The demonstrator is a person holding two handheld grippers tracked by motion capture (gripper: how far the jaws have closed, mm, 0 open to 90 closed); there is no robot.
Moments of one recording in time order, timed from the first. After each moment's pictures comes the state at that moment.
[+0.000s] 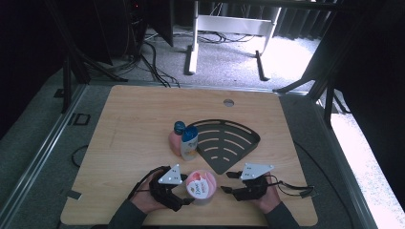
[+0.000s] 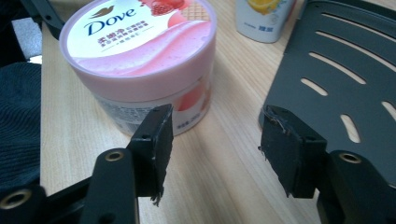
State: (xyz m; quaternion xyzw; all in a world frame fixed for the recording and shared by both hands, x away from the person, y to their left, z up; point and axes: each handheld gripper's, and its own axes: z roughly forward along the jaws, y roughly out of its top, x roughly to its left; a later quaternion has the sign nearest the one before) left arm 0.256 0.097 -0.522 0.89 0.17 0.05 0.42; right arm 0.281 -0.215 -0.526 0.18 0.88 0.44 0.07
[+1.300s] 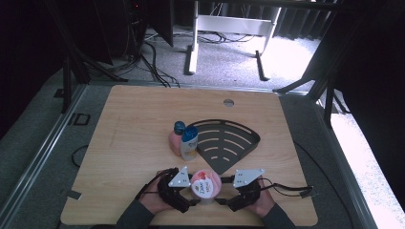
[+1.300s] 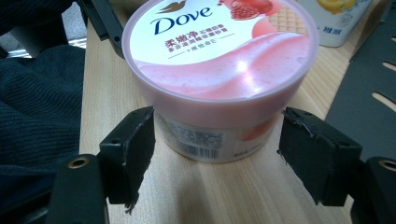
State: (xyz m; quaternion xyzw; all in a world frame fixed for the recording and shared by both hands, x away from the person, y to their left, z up) left arm 0.256 0.075 -0.531 0.90 0.16 0.07 0.41; right arm 0.273 -0.196 -0.536 0.11 0.89 0.43 0.03
